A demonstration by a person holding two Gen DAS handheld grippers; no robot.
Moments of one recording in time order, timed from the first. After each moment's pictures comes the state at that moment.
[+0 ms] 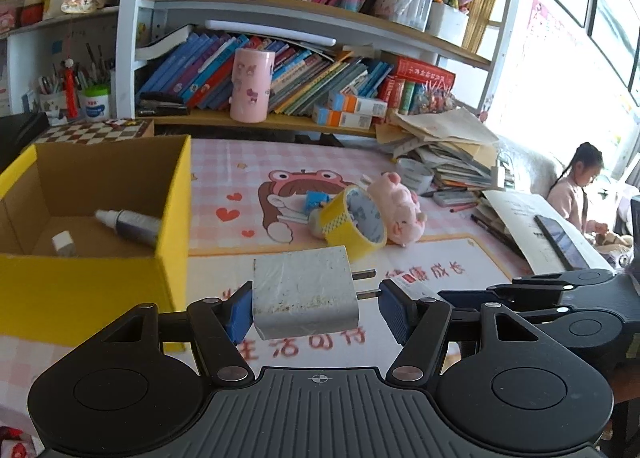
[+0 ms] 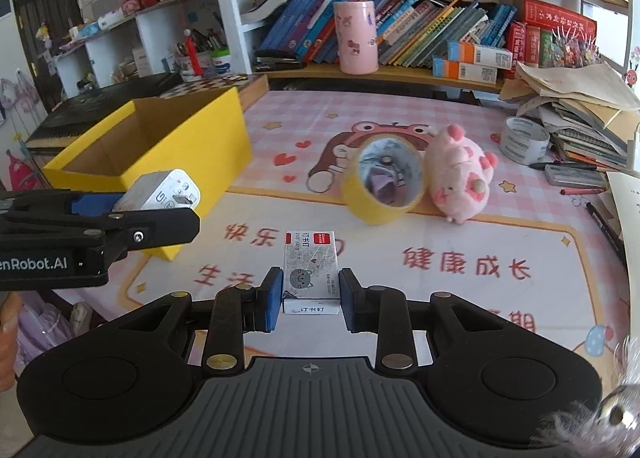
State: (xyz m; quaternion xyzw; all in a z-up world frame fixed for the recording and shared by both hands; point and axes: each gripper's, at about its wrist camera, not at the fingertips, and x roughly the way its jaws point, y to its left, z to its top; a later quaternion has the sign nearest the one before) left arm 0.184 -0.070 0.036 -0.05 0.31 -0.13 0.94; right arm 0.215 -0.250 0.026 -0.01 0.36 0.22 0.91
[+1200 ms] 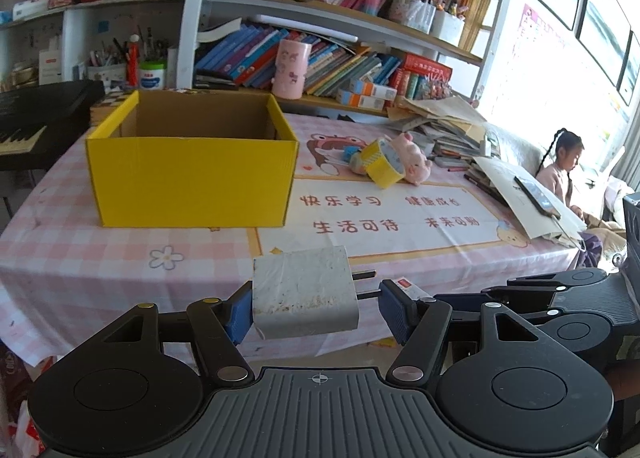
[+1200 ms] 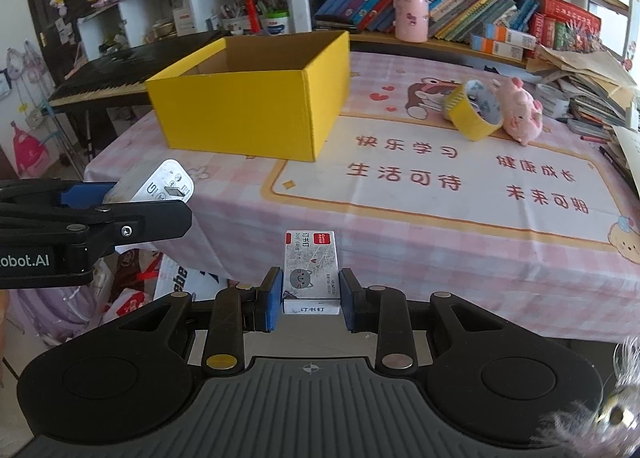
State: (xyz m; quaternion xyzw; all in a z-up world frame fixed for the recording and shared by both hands) left arm 0.033 0.042 0.030 -0.06 0.31 -0.13 0.94; right arm 0.056 -0.129 0.016 -0.03 0.38 0.21 0.90
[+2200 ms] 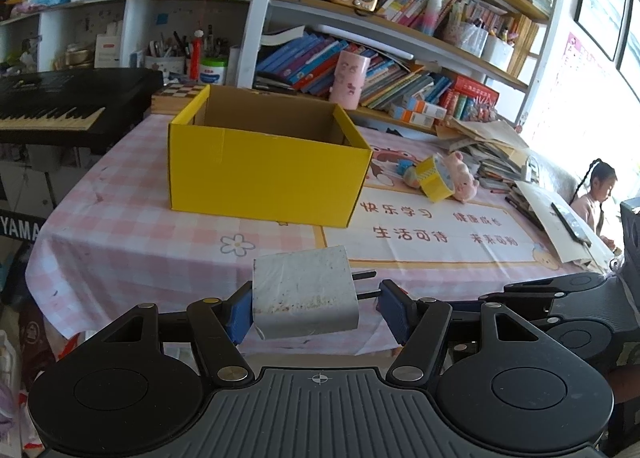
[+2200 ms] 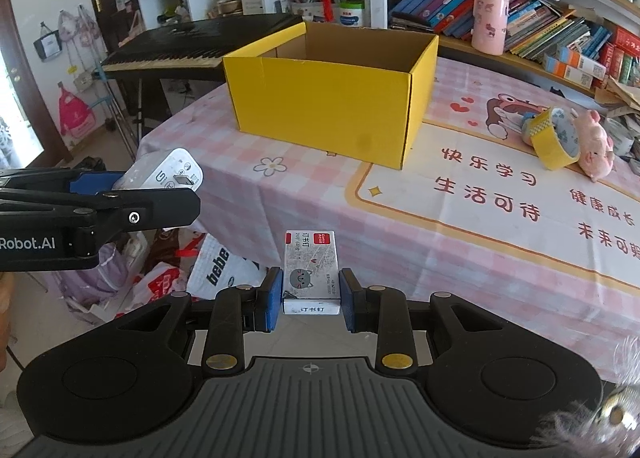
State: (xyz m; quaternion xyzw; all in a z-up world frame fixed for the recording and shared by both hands) left arm 0.015 0.088 0.028 -0.10 0.31 -0.07 0.94; right arm 0.060 -0.076 0.016 -0.07 0.38 0.28 0.88
